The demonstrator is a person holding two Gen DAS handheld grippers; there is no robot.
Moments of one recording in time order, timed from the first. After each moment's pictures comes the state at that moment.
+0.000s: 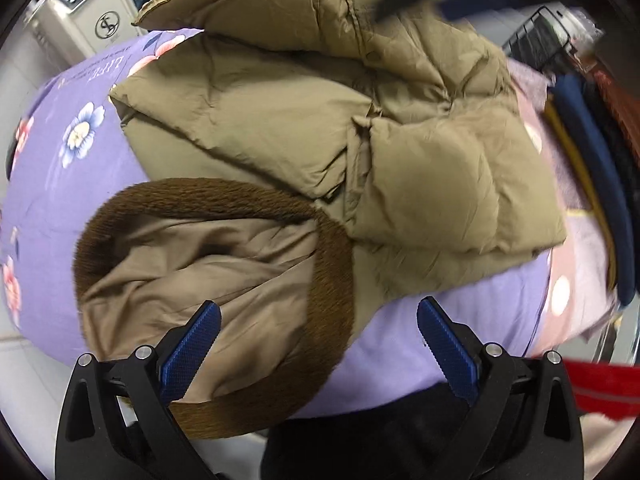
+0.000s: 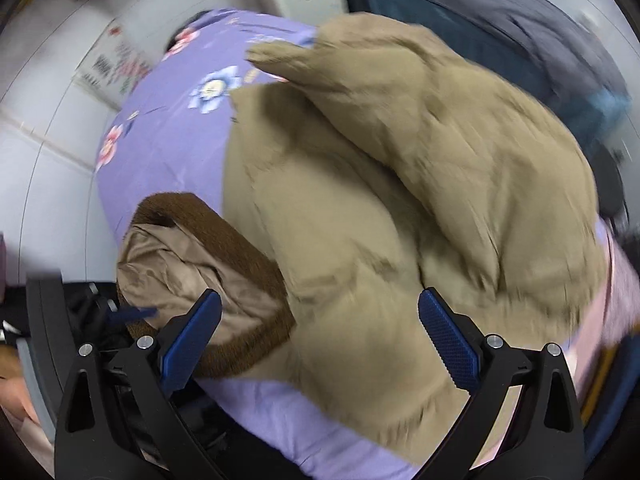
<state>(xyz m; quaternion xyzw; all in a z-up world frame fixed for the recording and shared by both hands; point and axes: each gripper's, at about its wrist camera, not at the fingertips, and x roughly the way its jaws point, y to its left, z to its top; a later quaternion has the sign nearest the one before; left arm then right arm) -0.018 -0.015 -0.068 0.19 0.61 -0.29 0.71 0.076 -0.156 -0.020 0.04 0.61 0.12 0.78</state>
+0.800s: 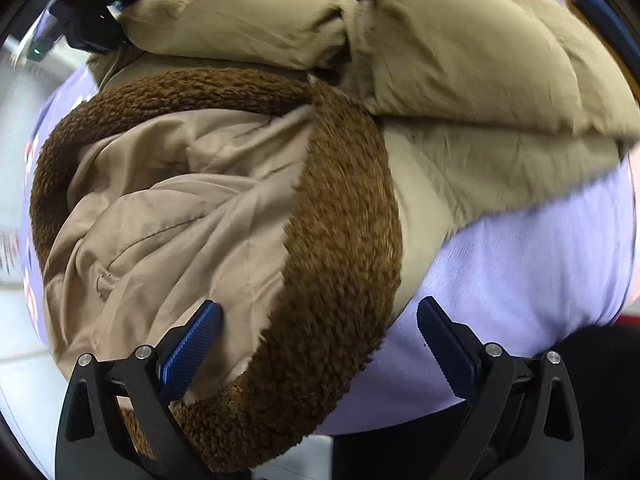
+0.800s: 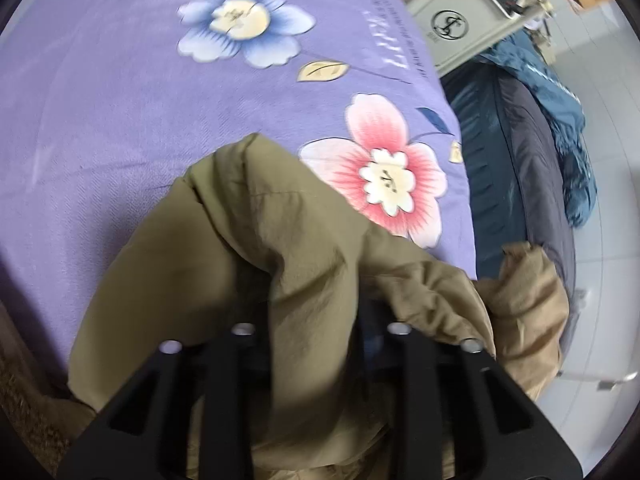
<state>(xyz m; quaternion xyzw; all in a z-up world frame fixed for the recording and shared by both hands) -0.073 0.000 -0.188 0.33 0.58 -0.26 0.70 0.273 -0.008 -0.159 -0.31 0.55 0.13 0.76</state>
